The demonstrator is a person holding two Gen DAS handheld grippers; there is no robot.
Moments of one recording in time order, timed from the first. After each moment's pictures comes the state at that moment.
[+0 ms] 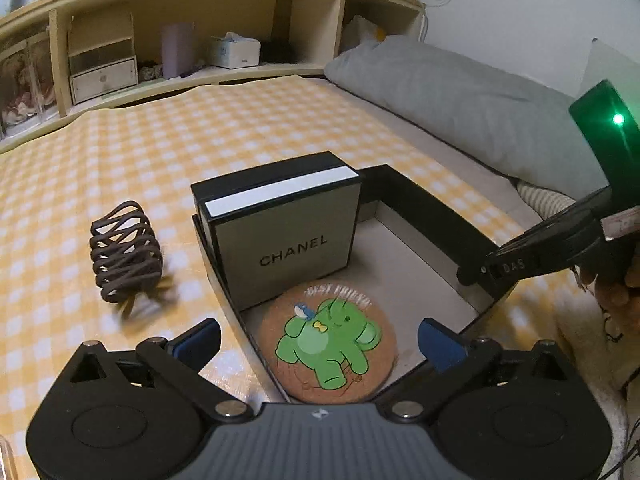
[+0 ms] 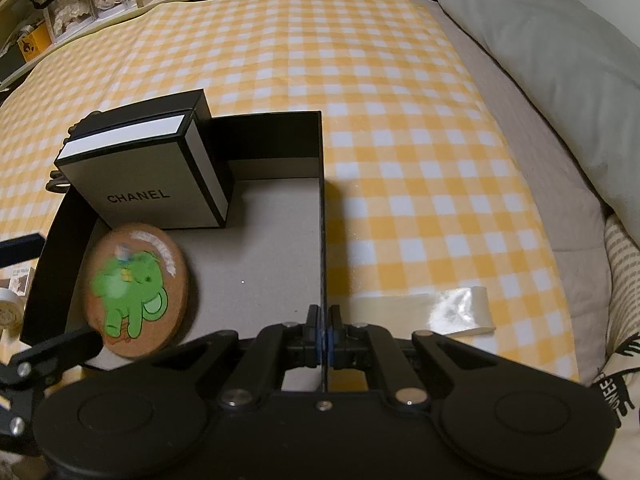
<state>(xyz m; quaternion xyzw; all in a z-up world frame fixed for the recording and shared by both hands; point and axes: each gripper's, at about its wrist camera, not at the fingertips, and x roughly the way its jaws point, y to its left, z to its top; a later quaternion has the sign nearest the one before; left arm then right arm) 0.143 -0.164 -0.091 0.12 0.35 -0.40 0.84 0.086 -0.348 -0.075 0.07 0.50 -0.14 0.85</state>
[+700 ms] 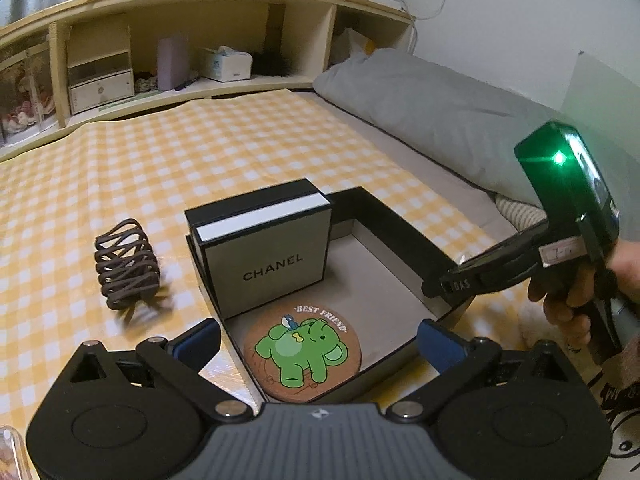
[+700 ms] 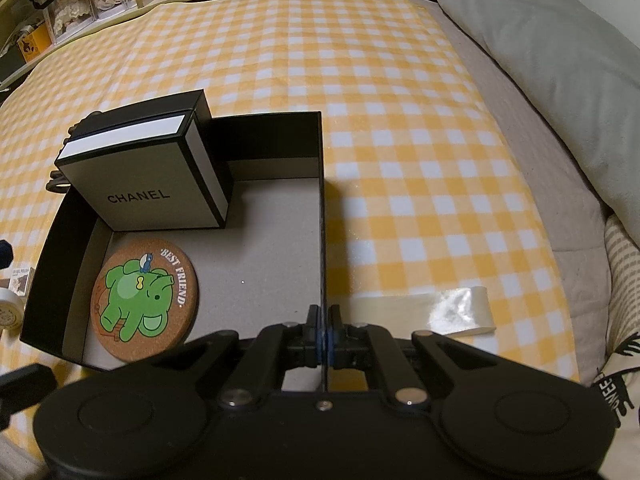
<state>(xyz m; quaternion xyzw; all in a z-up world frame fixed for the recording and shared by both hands) 0.123 -0.157 -0.059 0.11 0.34 -0.41 0.84 0.086 -0.348 -0.075 0.07 0.50 -0.14 0.85</state>
